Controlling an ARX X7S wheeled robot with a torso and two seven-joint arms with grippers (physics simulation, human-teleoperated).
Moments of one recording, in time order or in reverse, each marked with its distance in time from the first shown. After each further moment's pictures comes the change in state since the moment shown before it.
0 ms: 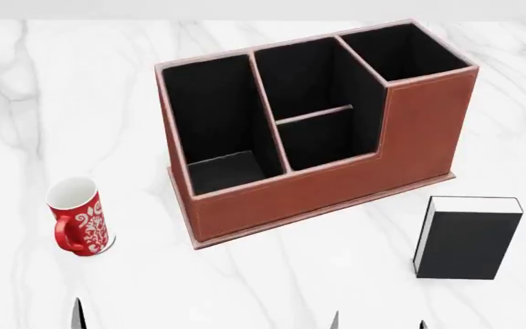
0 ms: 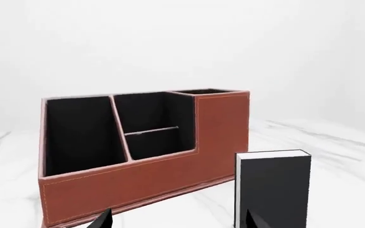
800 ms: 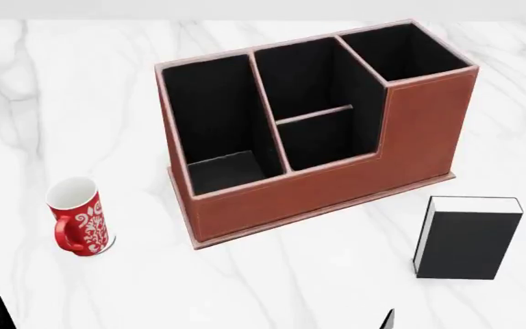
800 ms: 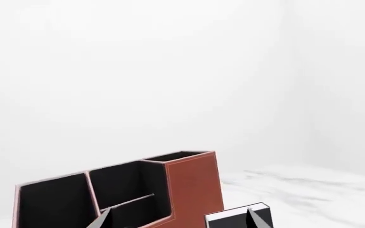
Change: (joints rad) left arm 0.073 -0.046 -0.005 0.016 -0.113 0.374 -0.064; right arm -0.077 0.023 0.018 -0.024 0.068 -0.321 0.091
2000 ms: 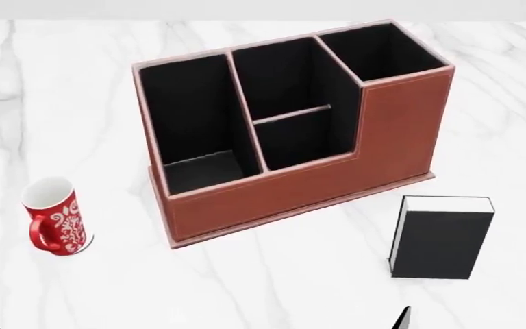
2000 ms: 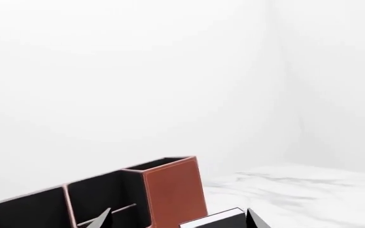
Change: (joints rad) left arm -0.009 -0.038 0.024 -0.003 -0.059 0.016 -0.061; right arm 0.023 0.049 -0.042 0.041 0.065 -0.056 0.065
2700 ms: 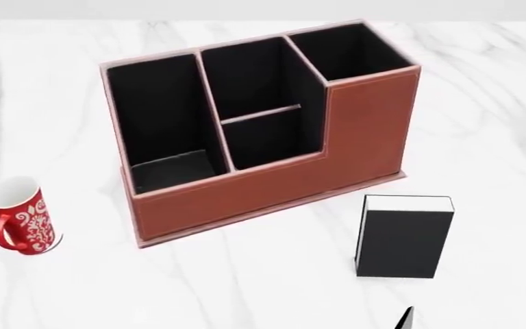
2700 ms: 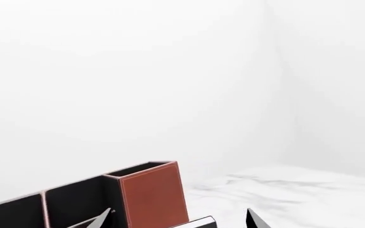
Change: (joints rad) left arm 0.005 -0.019 0.015 0.007 -0.006 0.010 -0.023; right arm -0.001 0.022 -0.019 -0.002 0.013 -0.009 0.027
